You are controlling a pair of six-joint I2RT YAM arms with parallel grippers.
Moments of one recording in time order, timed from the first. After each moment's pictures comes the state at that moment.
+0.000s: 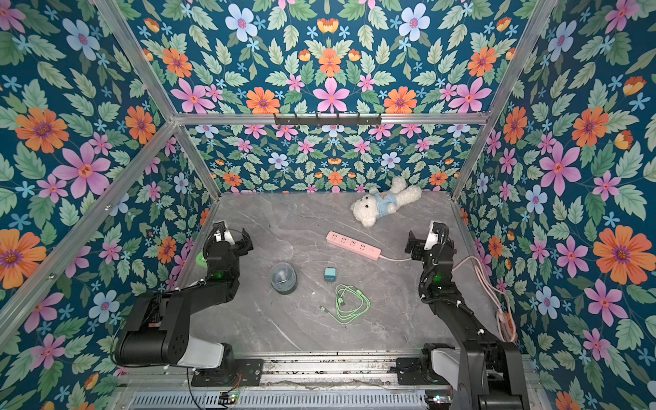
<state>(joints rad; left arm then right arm) -0.05 1.42 0.47 0.78 -0.36 -0.05 -0.02 1.08 0.47 0.43 0.03 0.12</state>
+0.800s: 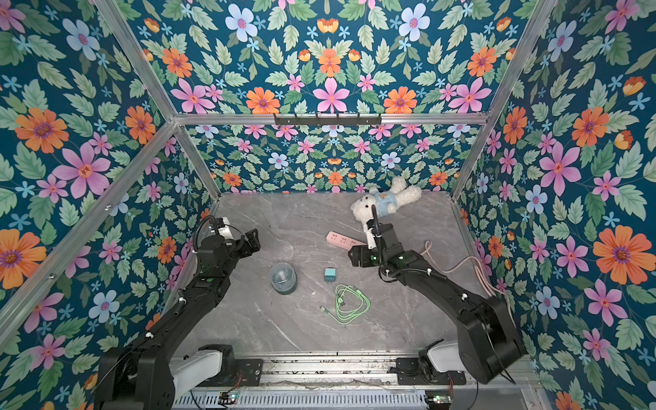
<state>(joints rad) -0.10 1.11 0.58 0.21 -0.03 -0.36 0.51 1.42 0.92 -0.27 -0.17 0.37</state>
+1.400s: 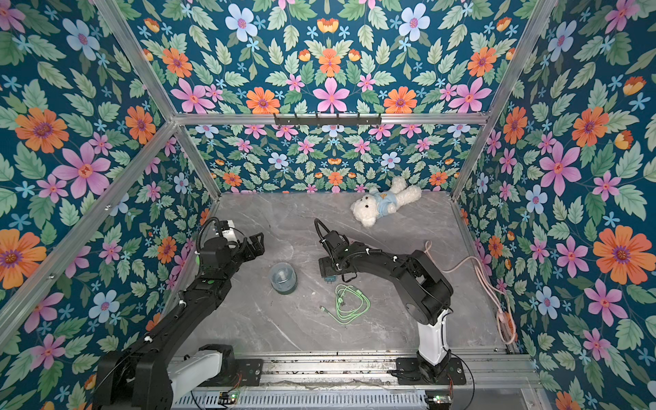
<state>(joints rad) -0.12 1.09 0.56 0.17 0.03 -0.39 0.75 1.92 1.27 -0.45 0.03 0.49</state>
